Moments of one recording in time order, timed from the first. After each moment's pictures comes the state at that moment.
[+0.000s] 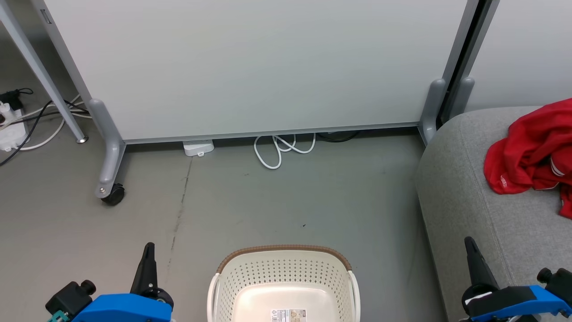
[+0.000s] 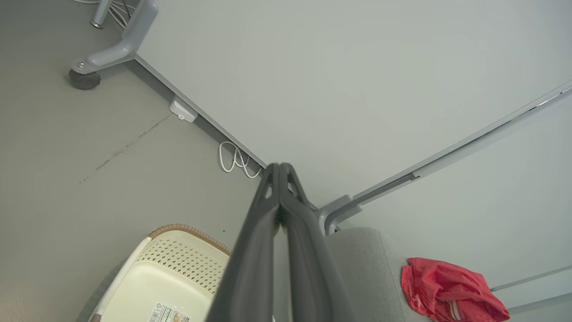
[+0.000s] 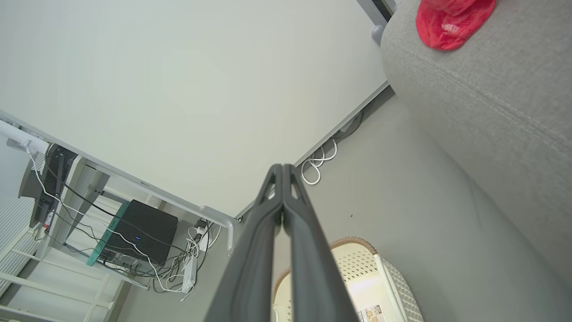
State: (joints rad) left arm -0.02 0.10 -0.07 0.33 -0.97 -0.13 -0.09; right arm -0.02 -0.04 -0.09 0.29 0.87 0.13 -0.03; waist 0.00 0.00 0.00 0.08
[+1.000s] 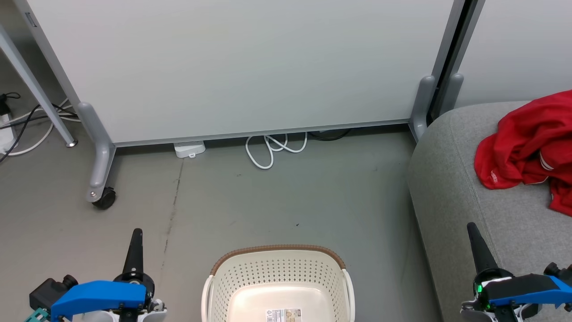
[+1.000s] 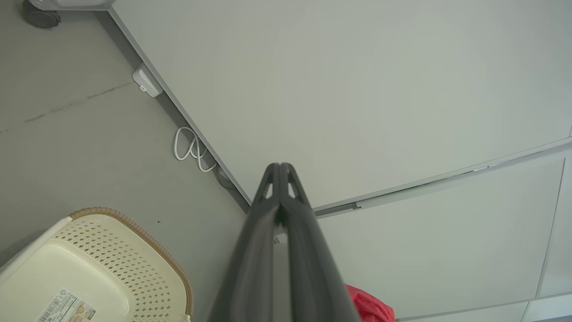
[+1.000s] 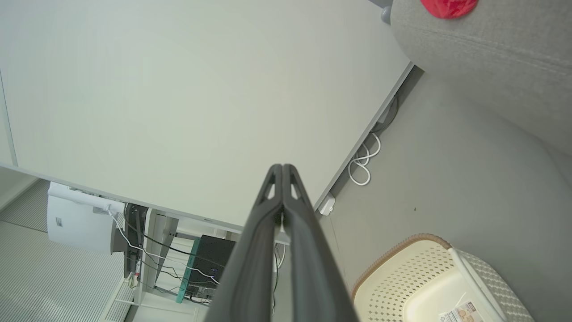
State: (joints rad) left arm -0.05 0.08 0.01 0.29 -1.26 -0.13 0.00; right arm -0.06 -0.04 -0.10 0.27 1.20 0.13 0.04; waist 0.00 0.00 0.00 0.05
